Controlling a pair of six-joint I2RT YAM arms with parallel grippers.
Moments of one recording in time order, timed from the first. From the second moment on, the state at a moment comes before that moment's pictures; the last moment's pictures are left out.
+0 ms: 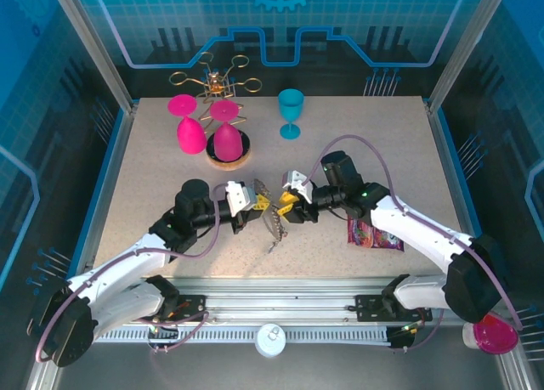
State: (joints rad) left arm -0.56 0.98 0.52 0.24 0.59 0.25; right arm 0.62 1.29 0.89 -0.28 -0.73 -0.39
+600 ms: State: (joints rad) left arm -0.56 0.98 0.50 0.27 0.58 0.21; right arm 0.63 1.30 0.91 -0.25 -0.71 -0.41
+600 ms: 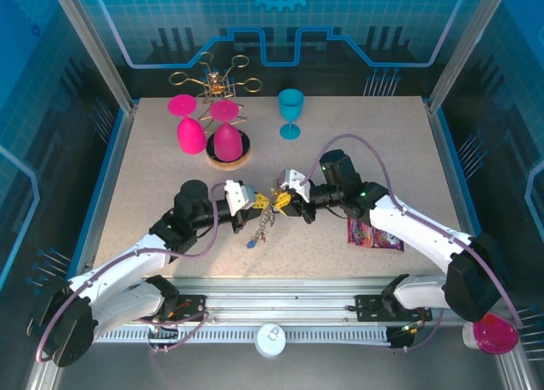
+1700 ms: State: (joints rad) left arm -0.56 1.04 0.45 0.49 0.54 0.07; right arm 0.73 1.39 1.08 -0.46 -0.50 -0.57
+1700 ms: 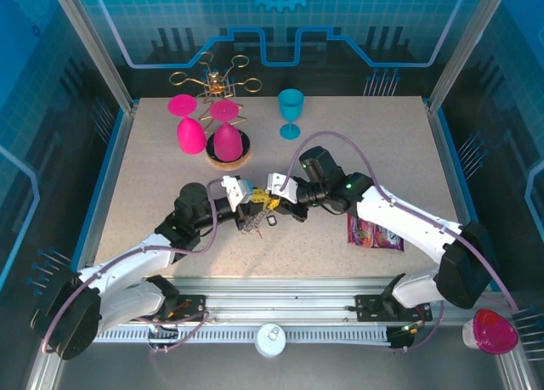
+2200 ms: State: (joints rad) left arm -0.56 1.04 0.44 0.53 0.56 0.07; right arm 0.59 1.26 0.94 -0.31 -0.71 -0.44
